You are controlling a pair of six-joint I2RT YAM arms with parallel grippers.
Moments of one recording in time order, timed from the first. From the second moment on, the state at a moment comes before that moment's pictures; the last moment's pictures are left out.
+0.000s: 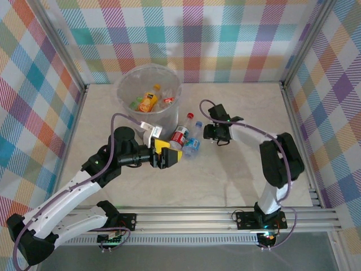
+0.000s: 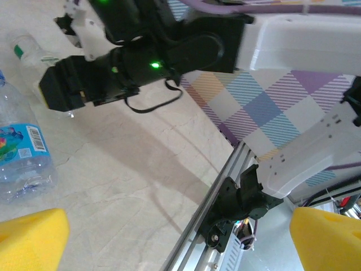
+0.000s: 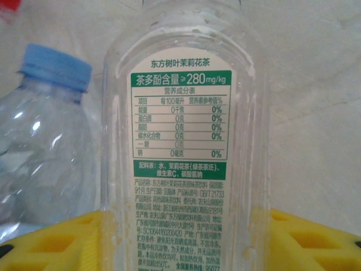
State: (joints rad) left arm -0.71 0.90 0.87 -0.32 0.46 -0.51; right arm 0.47 1.73 1.14 -0.48 0.08 0.49
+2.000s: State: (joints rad) left arm -0.74 1.12 0.87 0.12 0.41 -0.93; right arm 0.47 0.89 0.67 -0.13 -1.08 0.66
